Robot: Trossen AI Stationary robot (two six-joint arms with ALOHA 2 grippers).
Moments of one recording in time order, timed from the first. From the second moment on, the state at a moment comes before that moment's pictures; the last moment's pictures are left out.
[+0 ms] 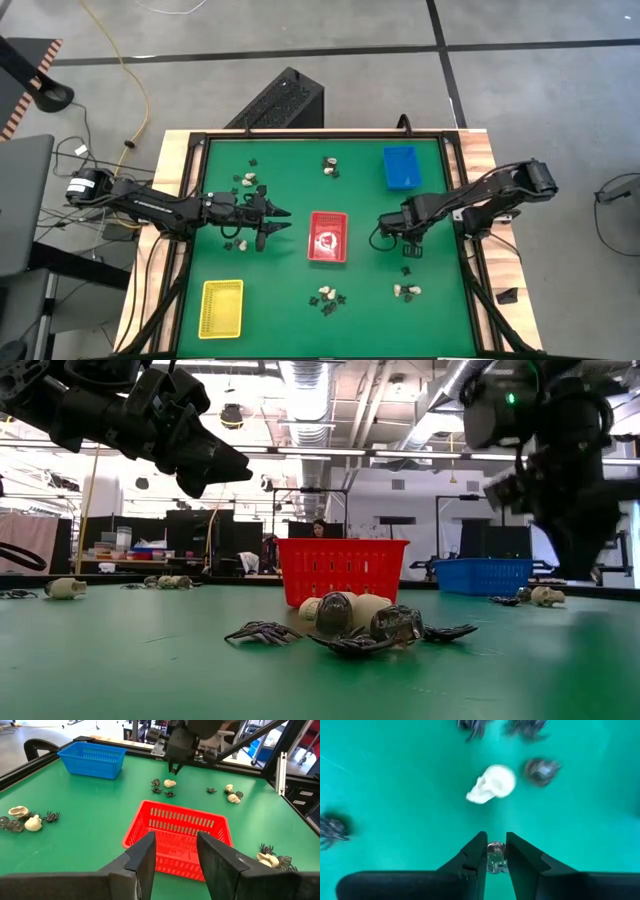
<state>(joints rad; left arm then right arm) -0.03 1.13 0.31 0.66 -0.09 -0.17 0.13 1.37 0.80 -1.02 0.11 0.29</state>
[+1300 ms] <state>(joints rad) -0.03 1.13 0.32 0.65 -0.09 -0.18 -0.64 1.47 1.01 -0.90 0.23 0.00</state>
